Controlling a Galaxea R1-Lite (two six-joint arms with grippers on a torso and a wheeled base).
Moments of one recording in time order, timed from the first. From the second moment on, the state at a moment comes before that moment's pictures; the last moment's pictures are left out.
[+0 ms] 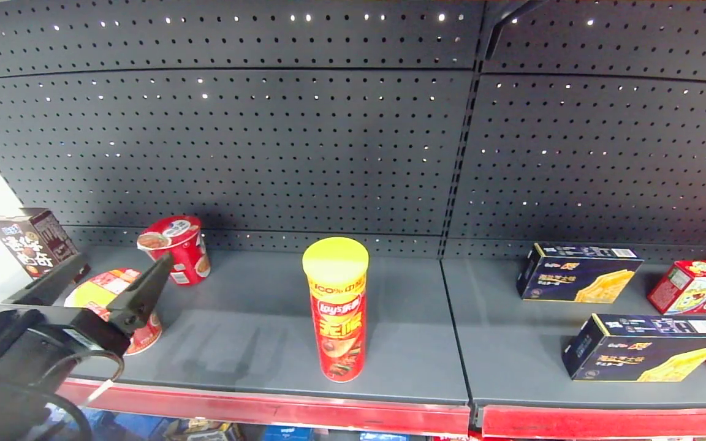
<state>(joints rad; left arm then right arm) -0.33 1.29 -0.08 -1.42 0.24 -0.10 -0.30 0.04 -0.82 0.57 -0.18 -0.08</state>
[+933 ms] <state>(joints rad) -0.11 1.18 0.00 -1.35 0.12 -0.04 -0.25 0.36 -0.83 0.50 0.47 -0.05</state>
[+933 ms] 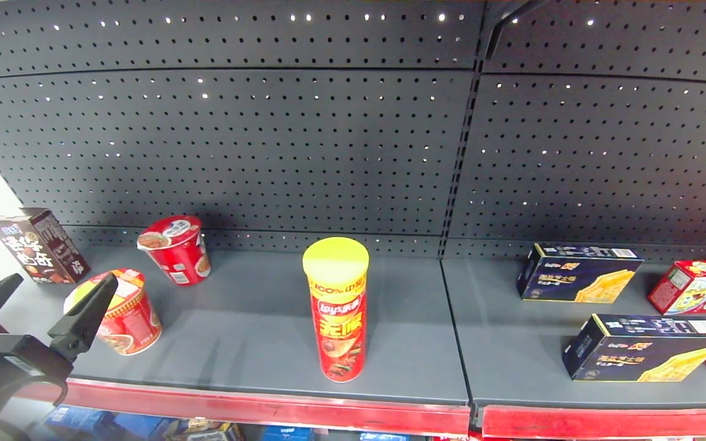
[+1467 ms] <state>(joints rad) -0.11 1.22 -0.02 -1.35 0.10 -0.01 -0.22 0.38 -0.78 0.60 0.97 -0.12</state>
